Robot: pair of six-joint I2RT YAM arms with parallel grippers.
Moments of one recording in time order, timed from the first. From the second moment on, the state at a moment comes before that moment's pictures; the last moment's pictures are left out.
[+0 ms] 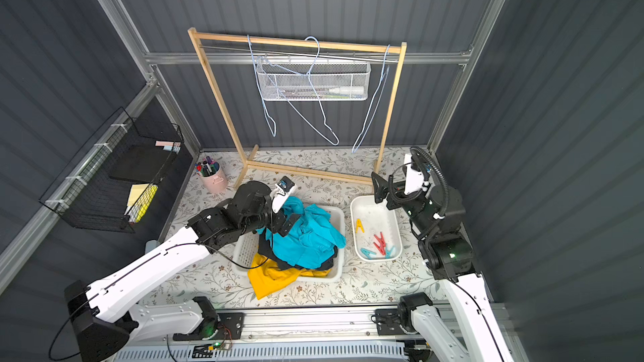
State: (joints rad) left arm -0.74 1.21 1.17 -0.62 -0.19 0.04; right arm 0.18 0.71 0.94 -0.30 -0.16 0.11
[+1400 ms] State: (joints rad) left arm -0.09 1.52 0.37 0.50 -0.36 -0.04; right arm 0.18 0.59 0.26 0.13 0.35 0.23
